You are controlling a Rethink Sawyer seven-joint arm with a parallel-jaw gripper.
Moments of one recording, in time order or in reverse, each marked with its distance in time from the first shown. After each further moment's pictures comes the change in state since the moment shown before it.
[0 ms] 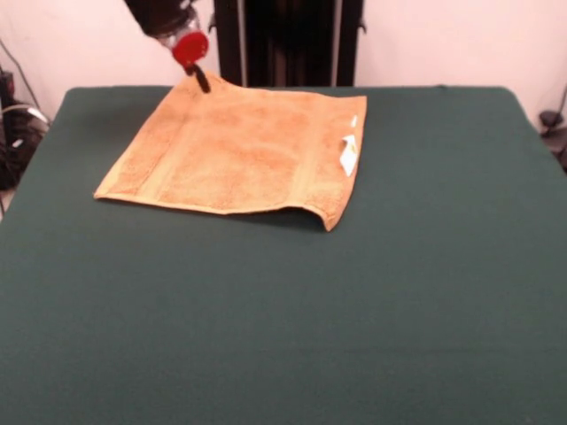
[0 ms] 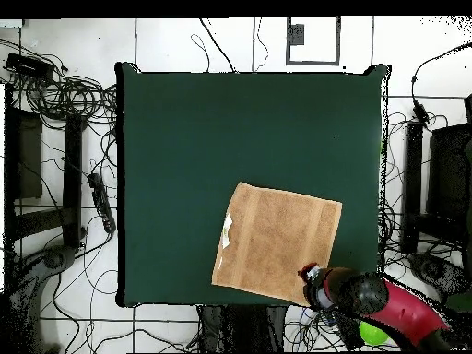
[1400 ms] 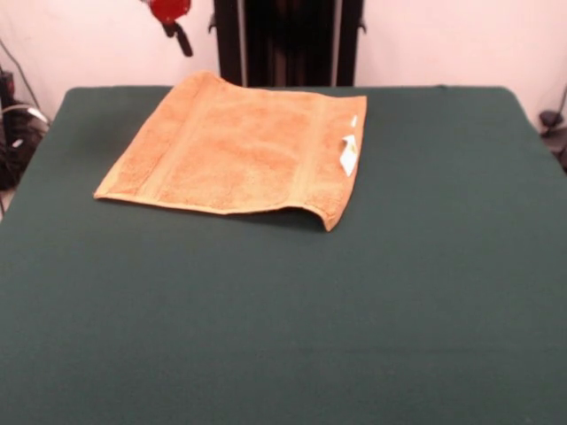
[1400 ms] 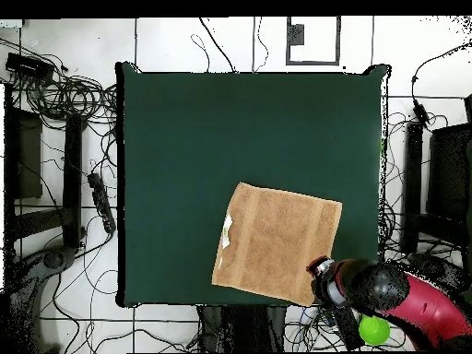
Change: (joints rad) arm 0.040 -0.145 0.032 -0.006 0.076 0.148 0.000
